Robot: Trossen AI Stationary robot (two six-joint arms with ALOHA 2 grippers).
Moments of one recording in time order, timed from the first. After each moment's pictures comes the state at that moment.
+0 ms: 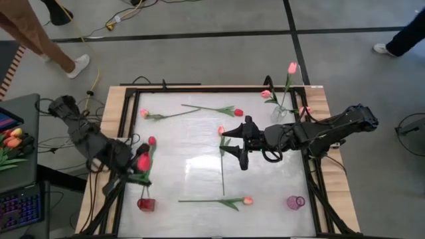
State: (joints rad) left arm -0.71 0.83 1.00 -0.39 -0.15 -0.35; right arm 0.28 1.32 1.20 -0.10 0.42 0.30
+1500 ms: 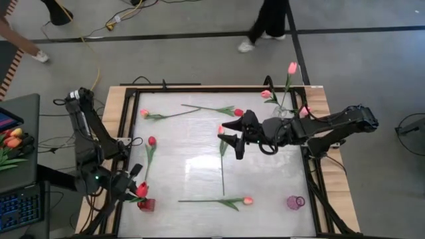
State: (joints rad) left arm -1.15 0.87 0.69 -0.26 -0.62 -0.52; right arm 0.22 1.32 1.20 -0.07 0.45 0.41
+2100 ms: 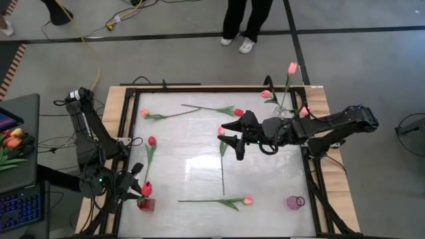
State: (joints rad) left arm -1.15 0.87 0.66 -0.35 -0.61 -0.59; right arm 0.21 1.32 1.20 -0.07 0.42 0.41
